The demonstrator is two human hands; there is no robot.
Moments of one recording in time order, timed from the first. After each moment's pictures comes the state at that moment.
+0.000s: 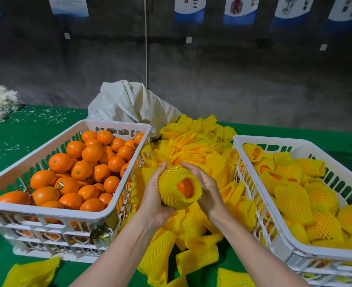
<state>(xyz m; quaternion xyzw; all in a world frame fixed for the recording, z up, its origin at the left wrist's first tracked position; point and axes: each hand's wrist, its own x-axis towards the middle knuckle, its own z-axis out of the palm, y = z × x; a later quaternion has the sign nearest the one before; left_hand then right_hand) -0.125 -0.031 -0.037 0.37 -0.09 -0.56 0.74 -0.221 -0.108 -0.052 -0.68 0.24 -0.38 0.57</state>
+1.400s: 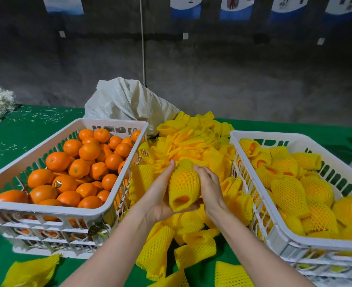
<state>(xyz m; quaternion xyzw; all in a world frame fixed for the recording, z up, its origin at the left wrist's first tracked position) -0.126 -0.039 -0.038 0.46 -0.13 -0.64 0.60 -0.229 -0.103 -0.040 -0.52 0.40 -0.40 0.64</state>
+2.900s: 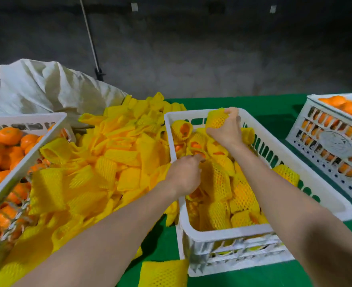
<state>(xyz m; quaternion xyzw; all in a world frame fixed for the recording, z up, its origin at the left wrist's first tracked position) -0.310 -0.225 -0.071 0.68 -0.70 -0.05 0.20 -0.410 -0.357 -0.038 -0.69 0.54 -0.43 0.23</state>
